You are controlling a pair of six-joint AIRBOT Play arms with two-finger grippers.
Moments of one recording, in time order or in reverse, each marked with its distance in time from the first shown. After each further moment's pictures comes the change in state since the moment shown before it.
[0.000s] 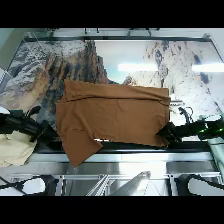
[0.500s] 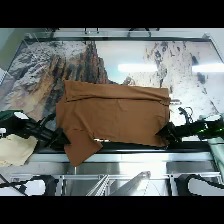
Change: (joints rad) left arm -0.169 -0.070 -0.109 -0.054 0.123 0.008; right arm 0.000 0.000 0.000 0.000 0.000 0.000
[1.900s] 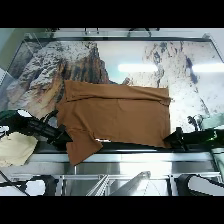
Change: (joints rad) left arm -0.030 -0.022 0.010 -0.014 0.058 0.029; right arm -0.211 0.032 -0.084 -0.023 0.083 0.011
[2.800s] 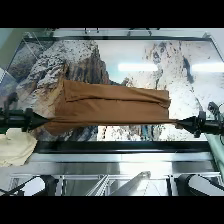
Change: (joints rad) left arm 0.365 0.312 0.134 -0.230 -0.150 0.080; right arm -0.166 0.116 0.158 0.264 0.293 -0.029
